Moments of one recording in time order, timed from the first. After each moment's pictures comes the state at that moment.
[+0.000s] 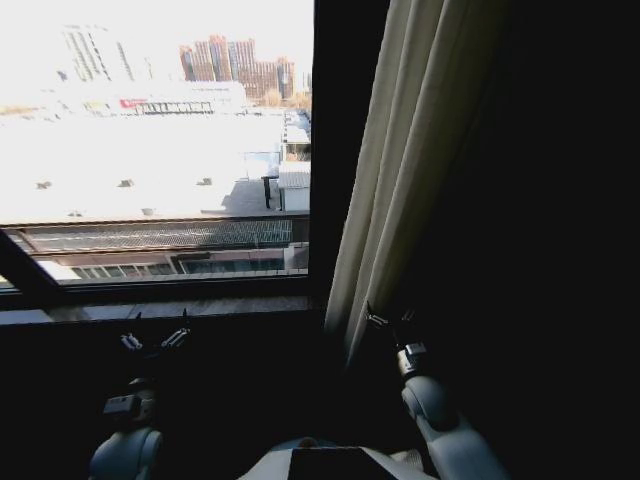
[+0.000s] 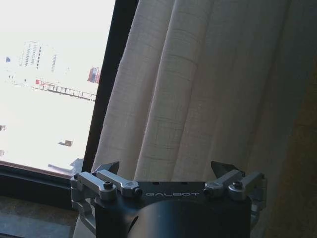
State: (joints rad) left arm 1.74 -1.34 -0.84 -2.06 -0.22 -0.31 -0.03; right arm -1.48 1.24 0.44 1.94 0.04 -0.01 0.16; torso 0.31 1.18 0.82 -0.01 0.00
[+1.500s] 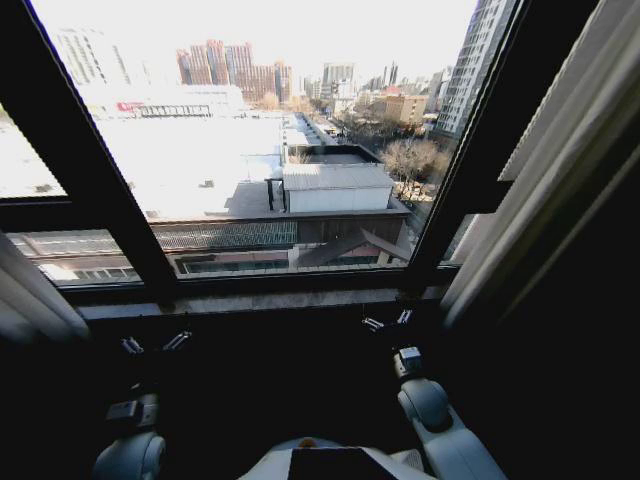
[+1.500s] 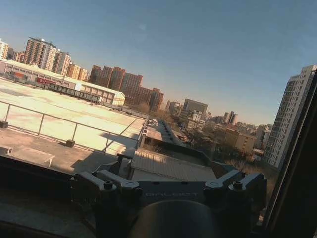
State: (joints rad) left arm 1.76 -1.37 -0.83 -2.08 -0.18 -0.32 -0.03; right arm -1.46 1.24 0.41 1.91 -0.02 0.03 0.17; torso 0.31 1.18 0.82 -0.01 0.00
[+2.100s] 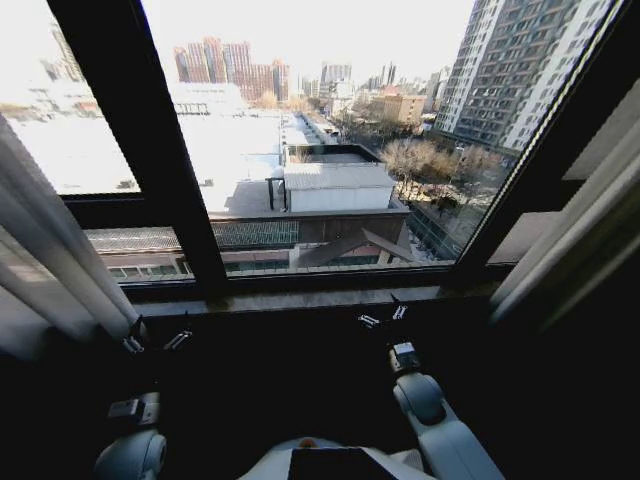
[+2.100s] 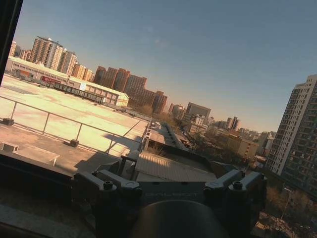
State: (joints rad) left arm 1.75 -1.38 -0.83 -2.06 -0.18 -0.32 -0.03; right arm -1.42 1.24 0.38 1.87 -0.04 0.03 0.17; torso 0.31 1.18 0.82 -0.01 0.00
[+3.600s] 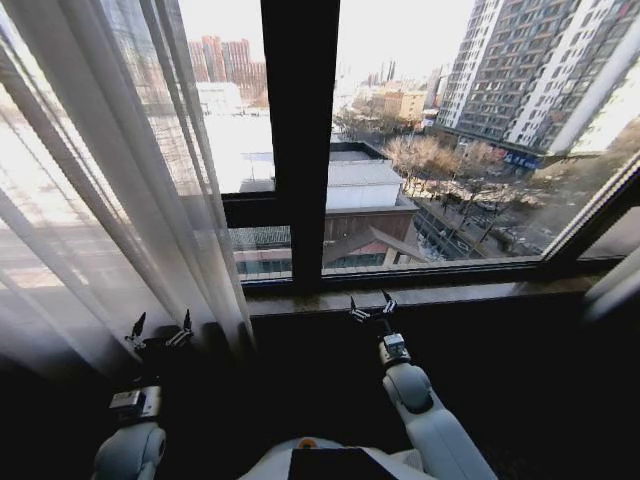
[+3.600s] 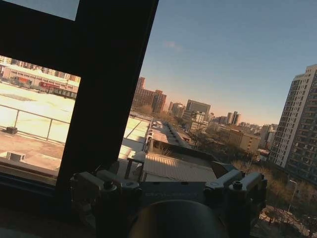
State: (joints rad) left arm 1.67 -1.32 -0.80 -2.08 -0.21 -0.16 -0.04; right arm -1.35 1.28 0.36 1.86 -0.03 -0.02 0.16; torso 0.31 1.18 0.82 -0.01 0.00
